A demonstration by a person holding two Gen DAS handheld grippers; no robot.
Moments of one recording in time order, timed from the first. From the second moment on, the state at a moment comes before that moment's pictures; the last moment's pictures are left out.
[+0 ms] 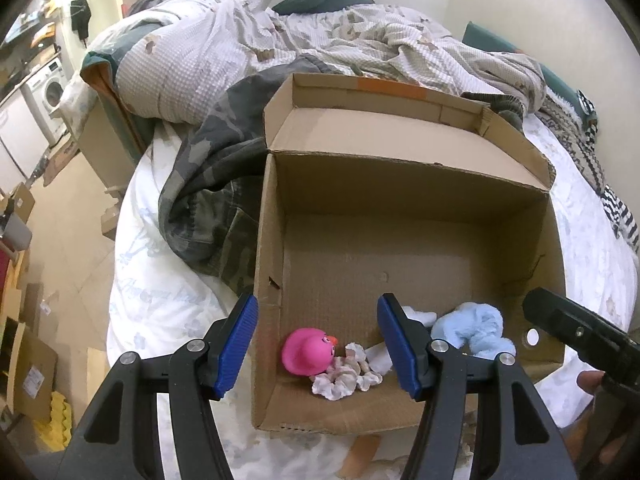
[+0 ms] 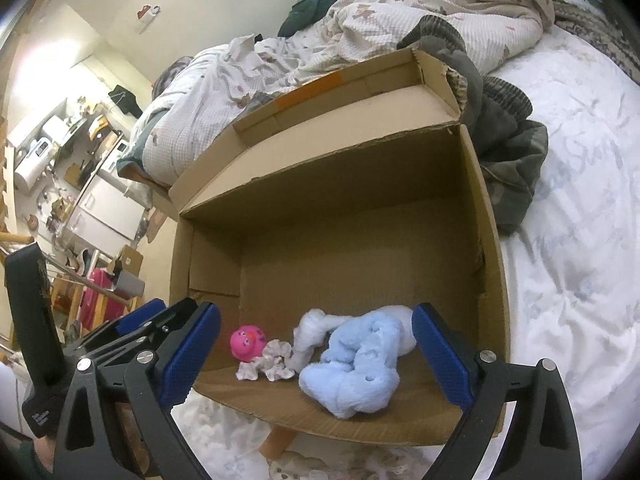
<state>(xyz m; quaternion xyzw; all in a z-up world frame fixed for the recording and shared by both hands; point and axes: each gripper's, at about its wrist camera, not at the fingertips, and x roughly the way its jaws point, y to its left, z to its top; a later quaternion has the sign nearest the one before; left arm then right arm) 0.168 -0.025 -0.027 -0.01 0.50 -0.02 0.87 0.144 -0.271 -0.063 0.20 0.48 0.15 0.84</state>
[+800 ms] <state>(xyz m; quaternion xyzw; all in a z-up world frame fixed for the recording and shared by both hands) 0.109 0.015 -0.012 -0.01 0.49 0.00 0.87 0.097 -0.272 -0.040 0.17 0.47 0.14 0.86</state>
